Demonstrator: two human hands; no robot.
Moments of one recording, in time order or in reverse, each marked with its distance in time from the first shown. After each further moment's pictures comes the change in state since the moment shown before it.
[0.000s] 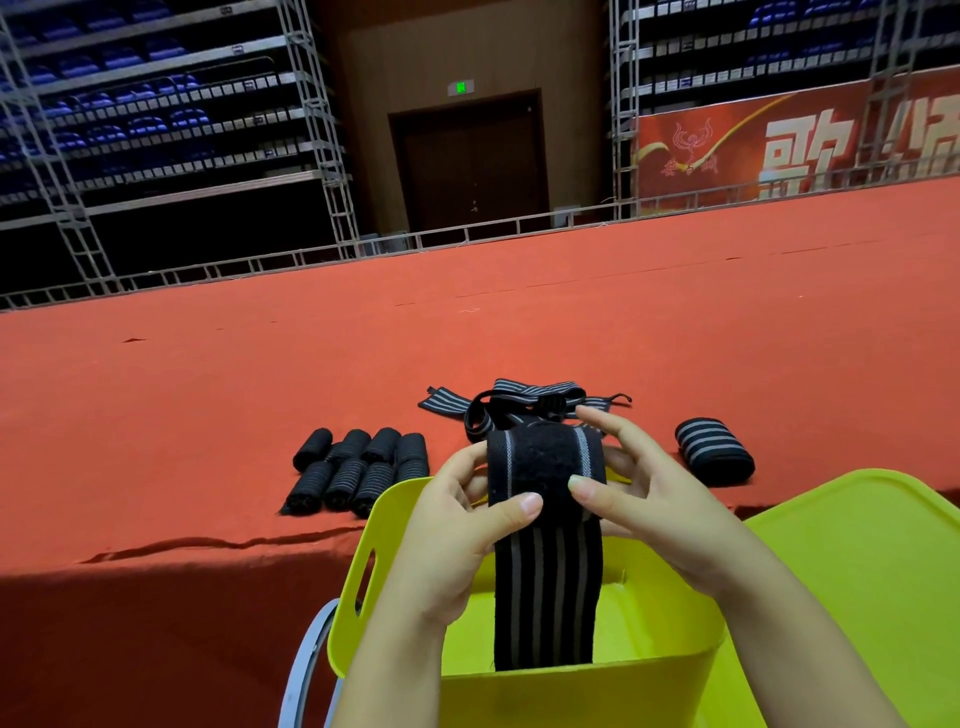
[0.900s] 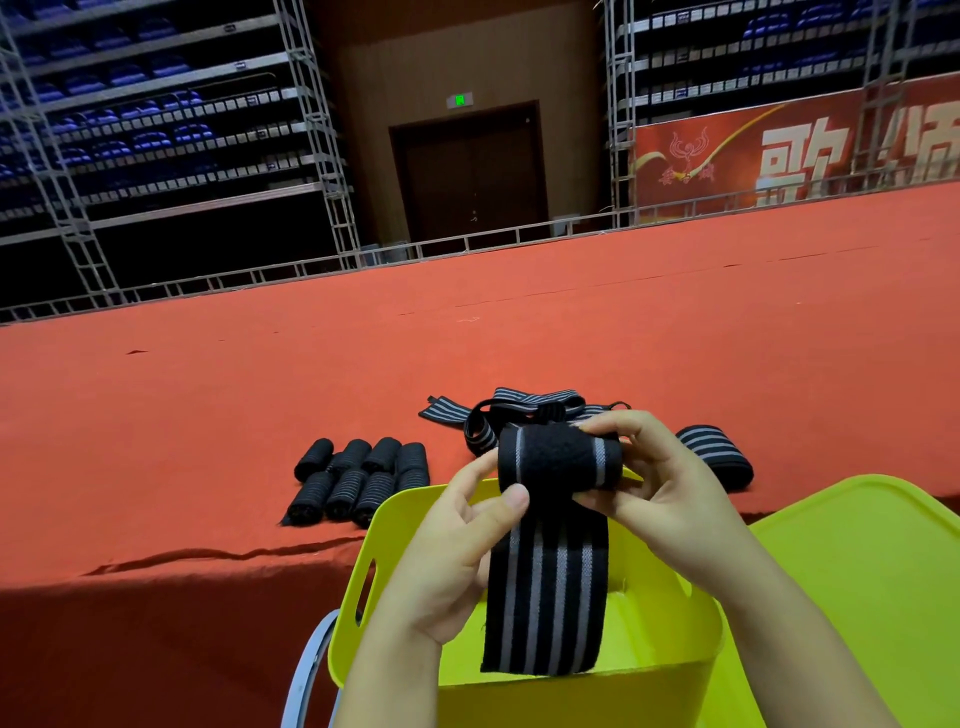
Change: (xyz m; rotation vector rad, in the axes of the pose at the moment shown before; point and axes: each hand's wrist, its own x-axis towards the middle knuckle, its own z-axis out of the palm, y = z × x) left_hand -0.003 0.001 0.001 -0.130 -0.120 -0.161; right_hand -0.001 -0.004 0.000 -0.123 0.113 -0.357
